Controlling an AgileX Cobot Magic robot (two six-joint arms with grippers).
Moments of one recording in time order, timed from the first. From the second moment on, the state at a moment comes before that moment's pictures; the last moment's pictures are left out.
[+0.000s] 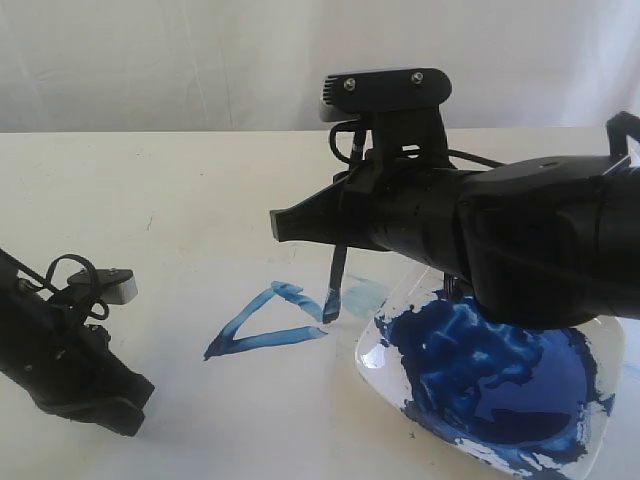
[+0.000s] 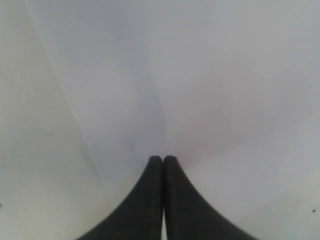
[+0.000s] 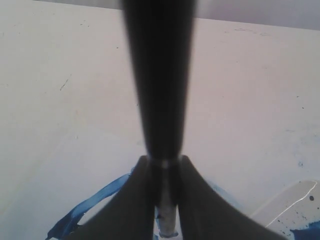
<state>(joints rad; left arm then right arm) -0.27 1.64 -0.68 -0.70 0.69 0.71 0.99 1.46 -0.88 1.75 -0.40 -1.46</state>
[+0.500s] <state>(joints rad) -0.27 1.64 -0.68 -0.70 0.70 0.71 0.99 1.49 -0.88 1.67 -0.38 -1.37</state>
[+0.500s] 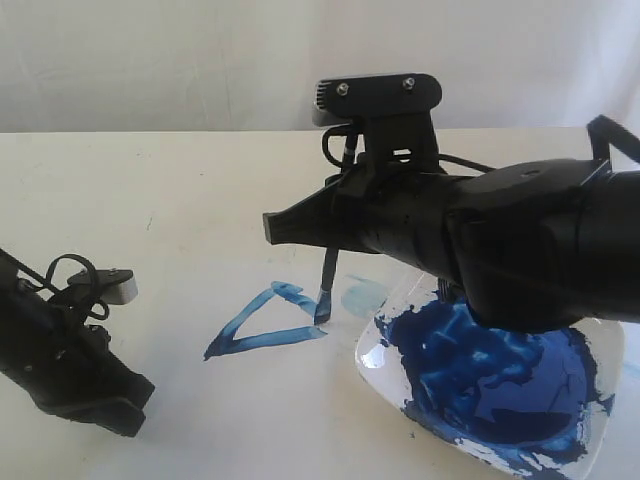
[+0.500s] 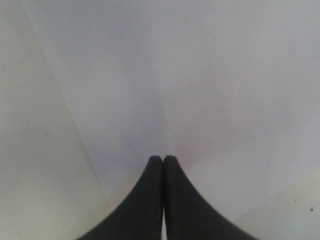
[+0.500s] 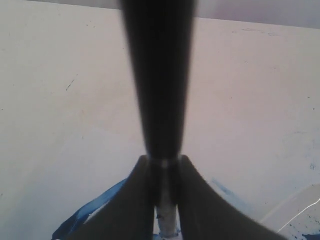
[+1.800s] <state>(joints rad) -0.27 1.64 -0.68 -0.70 0.70 0.71 0.99 1.35 -0.88 1.57 -0.40 -1.28</state>
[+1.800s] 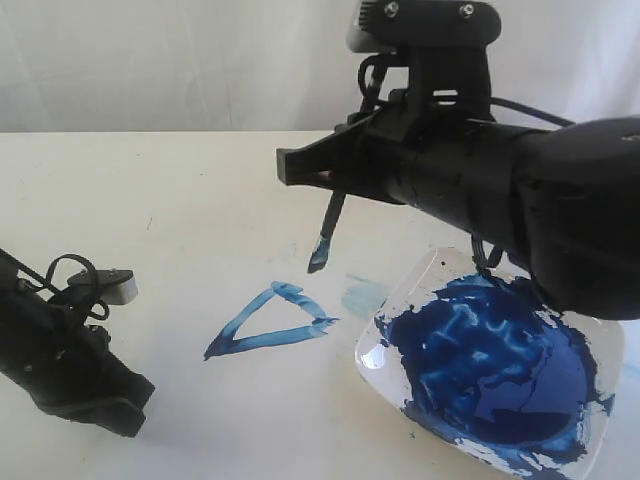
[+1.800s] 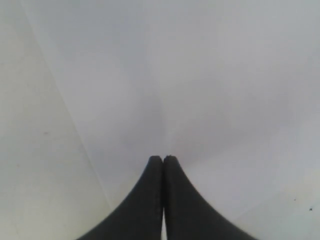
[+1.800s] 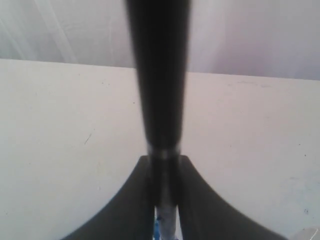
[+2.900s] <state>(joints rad) -0.27 1.39 -0.85 -0.78 0.86 0.76 0.99 0.81 -0.88 1.75 -0.47 -1.67</state>
